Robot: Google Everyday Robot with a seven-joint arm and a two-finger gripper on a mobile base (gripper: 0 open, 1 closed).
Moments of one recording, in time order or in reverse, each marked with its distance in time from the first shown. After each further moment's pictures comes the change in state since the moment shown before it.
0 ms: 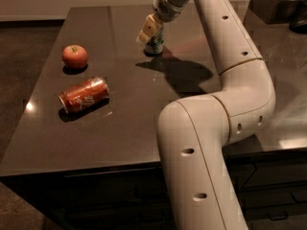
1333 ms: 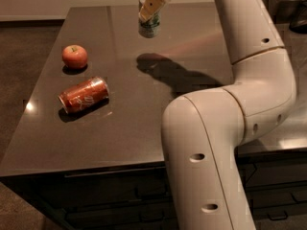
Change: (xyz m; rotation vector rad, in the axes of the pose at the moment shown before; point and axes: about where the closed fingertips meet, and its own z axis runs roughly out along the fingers) arm -0.032 0.014 -0.079 0.054 -0.084 0.018
